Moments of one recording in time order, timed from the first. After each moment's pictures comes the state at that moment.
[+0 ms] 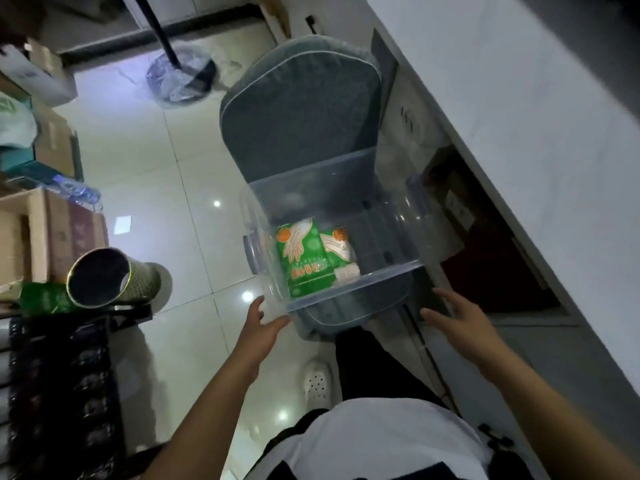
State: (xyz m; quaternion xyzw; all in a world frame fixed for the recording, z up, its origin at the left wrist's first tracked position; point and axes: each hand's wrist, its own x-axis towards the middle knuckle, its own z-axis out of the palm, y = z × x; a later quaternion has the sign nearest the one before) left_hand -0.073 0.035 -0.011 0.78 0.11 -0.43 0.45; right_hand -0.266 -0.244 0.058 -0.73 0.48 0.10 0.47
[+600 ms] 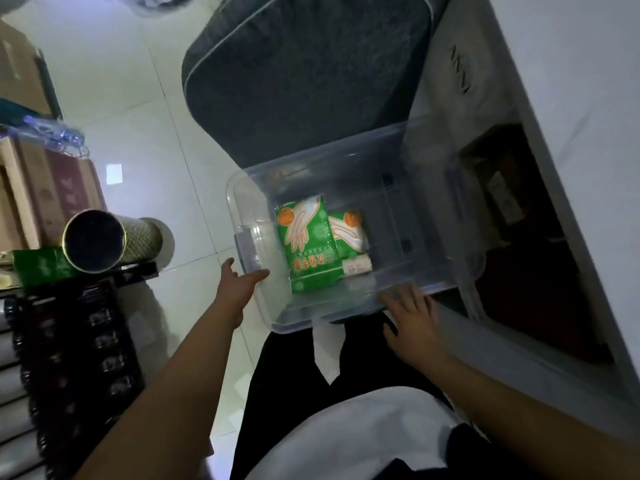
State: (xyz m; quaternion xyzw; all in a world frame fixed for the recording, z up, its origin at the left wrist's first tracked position) left_hand 0.071 -0.023 -0.084 0.76 0.27 -0.42 0.41; right_hand -0.176 -0.255 -0.078 -0.88 0.26 0.31 0.24
